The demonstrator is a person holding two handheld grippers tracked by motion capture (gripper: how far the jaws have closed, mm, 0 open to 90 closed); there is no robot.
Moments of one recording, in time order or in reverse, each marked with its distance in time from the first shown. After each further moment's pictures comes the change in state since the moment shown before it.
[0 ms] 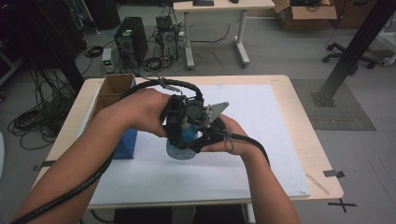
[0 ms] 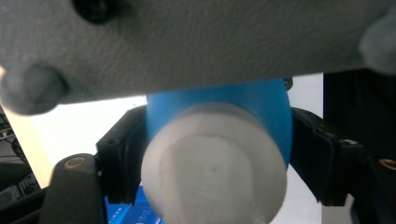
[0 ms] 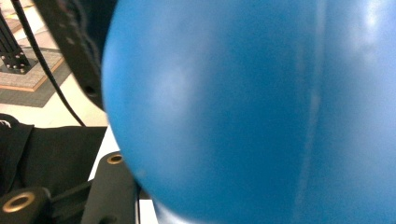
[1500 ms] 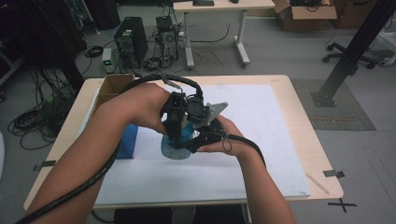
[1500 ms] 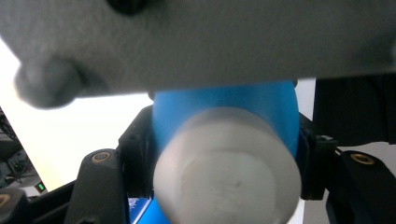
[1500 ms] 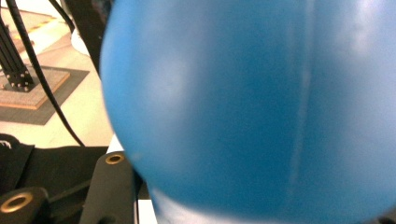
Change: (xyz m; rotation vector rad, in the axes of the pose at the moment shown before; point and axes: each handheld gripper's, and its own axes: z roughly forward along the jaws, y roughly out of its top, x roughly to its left) left arm 0.004 0.003 -0.007 0.091 -0.035 -0.028; right arm 0.001 0.002 0.007 -0.086 0.004 0.020
